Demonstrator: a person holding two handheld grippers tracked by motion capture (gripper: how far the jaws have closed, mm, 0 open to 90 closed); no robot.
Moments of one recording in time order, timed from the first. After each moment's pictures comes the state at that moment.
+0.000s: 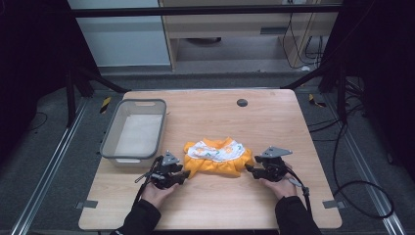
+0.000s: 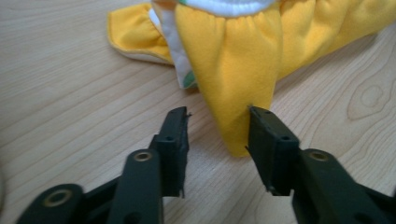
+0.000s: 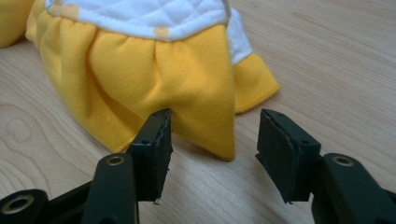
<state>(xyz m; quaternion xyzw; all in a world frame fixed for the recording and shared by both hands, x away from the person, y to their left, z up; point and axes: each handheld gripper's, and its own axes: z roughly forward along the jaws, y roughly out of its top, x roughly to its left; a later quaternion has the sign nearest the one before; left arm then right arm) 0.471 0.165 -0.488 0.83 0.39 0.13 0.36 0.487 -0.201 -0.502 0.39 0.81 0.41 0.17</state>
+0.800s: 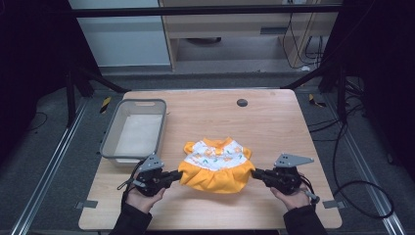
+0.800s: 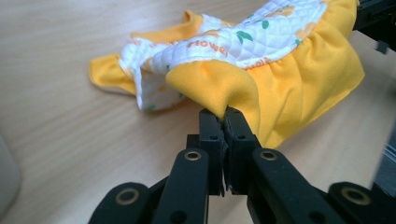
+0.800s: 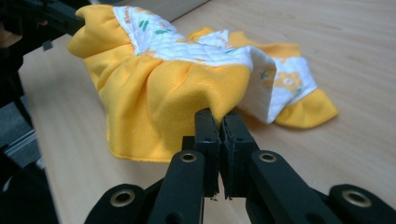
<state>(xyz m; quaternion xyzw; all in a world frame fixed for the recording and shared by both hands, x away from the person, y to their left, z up) 0.420 0.195 -0.432 0.82 0.36 0.09 0.44 0.423 -0.214 -0.443 0.35 0.79 0.49 0.09</state>
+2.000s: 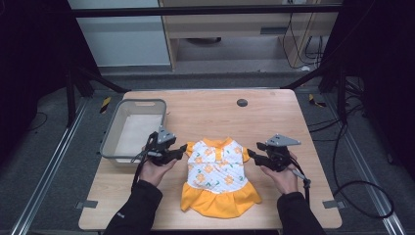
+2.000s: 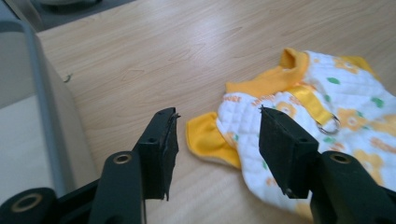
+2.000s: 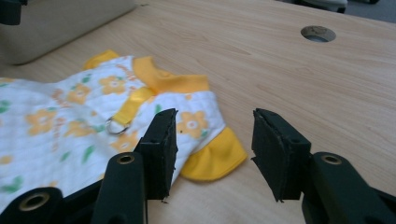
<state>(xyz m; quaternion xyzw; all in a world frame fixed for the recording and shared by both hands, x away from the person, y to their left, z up) 0.522 0.164 -0.433 0.80 0.41 0.22 0.38 0.497 -0.200 -0.453 0.42 0.76 0.44 0.21</state>
